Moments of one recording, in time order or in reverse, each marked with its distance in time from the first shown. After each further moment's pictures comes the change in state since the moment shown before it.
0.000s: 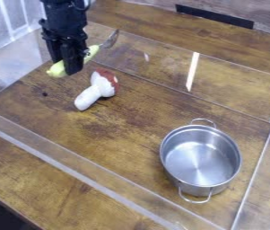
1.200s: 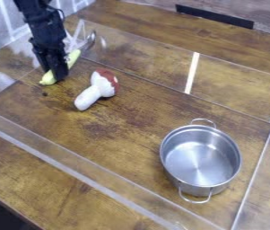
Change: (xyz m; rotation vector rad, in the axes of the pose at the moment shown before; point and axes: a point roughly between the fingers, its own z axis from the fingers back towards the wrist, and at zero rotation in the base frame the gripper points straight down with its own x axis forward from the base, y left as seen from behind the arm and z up) arm 0.018 0.079 -0.057 -0.127 -0.059 0.004
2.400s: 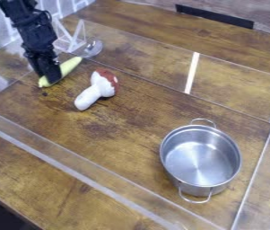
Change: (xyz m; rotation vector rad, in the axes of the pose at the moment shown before) arm -0.022 -0.008 0.003 -0.113 0.011 -0.016
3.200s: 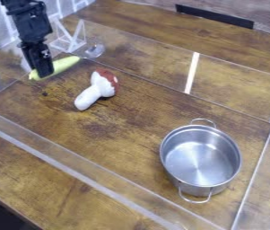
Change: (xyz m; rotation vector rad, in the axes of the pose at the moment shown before) arm -0.007 -0.002 0.014 -0.024 0.070 -0.133
